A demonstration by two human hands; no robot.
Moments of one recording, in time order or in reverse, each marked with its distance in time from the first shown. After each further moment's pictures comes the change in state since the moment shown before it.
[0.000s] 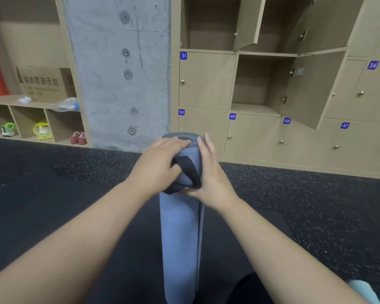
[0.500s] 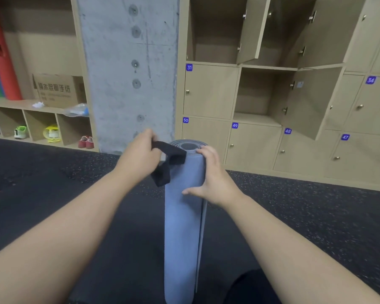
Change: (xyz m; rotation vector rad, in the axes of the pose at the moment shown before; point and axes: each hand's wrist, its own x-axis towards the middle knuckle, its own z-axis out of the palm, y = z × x) left_hand -0.005 -0.001 -0.045 -0.124 0.102 -0.444; right_hand 0.001 -0.010 -0.022 0.012 -0.120 0.058
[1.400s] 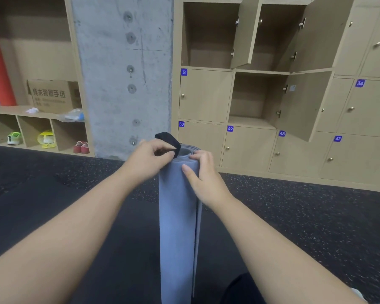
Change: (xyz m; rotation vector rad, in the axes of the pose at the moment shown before) left_hand 0.004 0.008 0.013 -0.343 -0.162 0.142; right_hand 0.001 -0.023 0.000 0.081 0.122 0.135
